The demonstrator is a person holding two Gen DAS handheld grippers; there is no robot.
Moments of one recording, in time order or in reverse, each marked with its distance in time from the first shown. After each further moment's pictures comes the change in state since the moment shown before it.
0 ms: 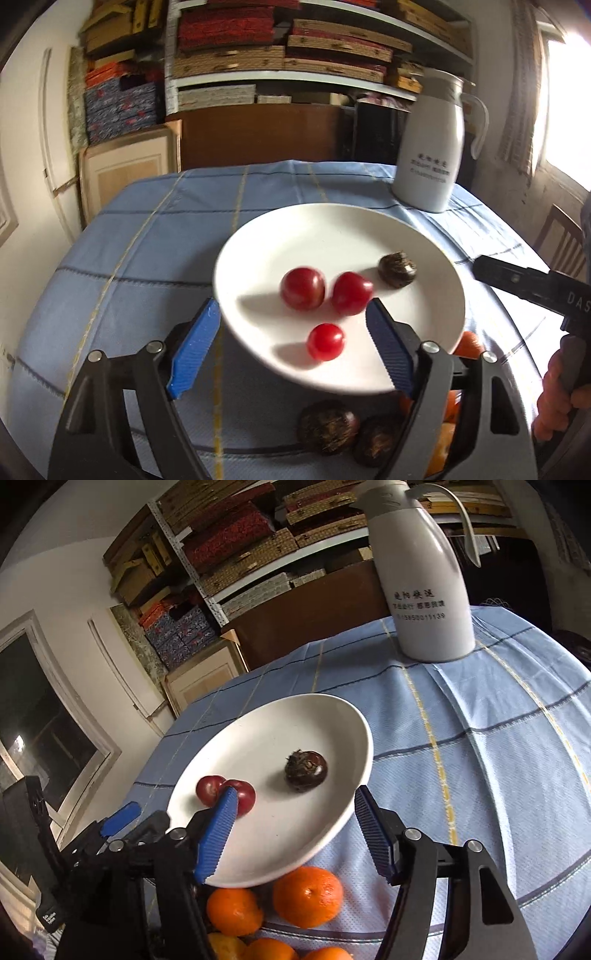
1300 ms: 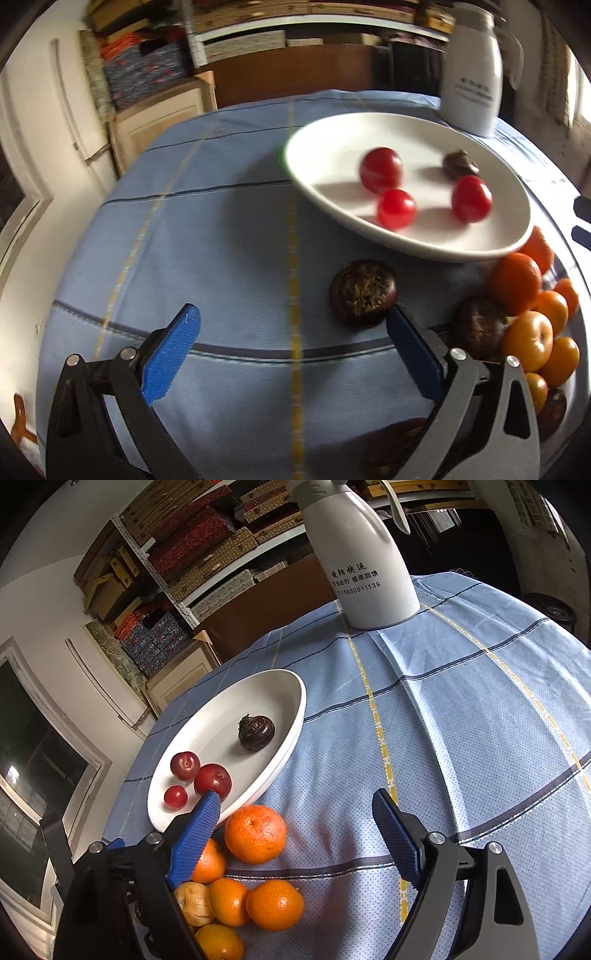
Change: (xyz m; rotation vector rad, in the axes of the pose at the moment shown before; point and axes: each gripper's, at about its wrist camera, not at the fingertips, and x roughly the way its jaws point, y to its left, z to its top) left arm -0.002 0.029 -0.057 0.044 0.208 0.177; right arm -0.032 -0.035 -0.035 0.109 0.027 -0.051
